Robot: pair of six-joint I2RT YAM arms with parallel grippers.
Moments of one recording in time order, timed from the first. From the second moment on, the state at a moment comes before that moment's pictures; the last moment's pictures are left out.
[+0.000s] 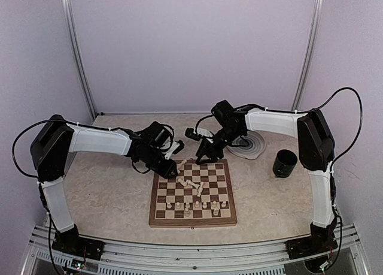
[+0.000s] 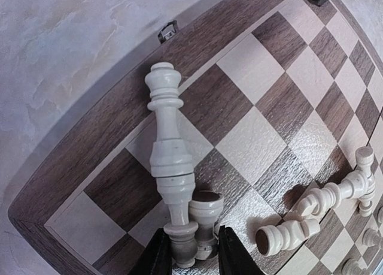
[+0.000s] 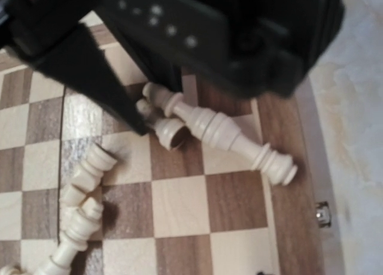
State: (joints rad) left arm -0.73 1.89 1.21 -0.38 0.17 -0.06; right arm 0.65 2.15 1.74 -0.68 -0.65 -0.66
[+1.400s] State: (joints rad) left arm -0.71 1.91 1.21 -0.33 0.26 -0.11; right arm 0.65 2.20 1.78 -0.66 -0.65 -0.70
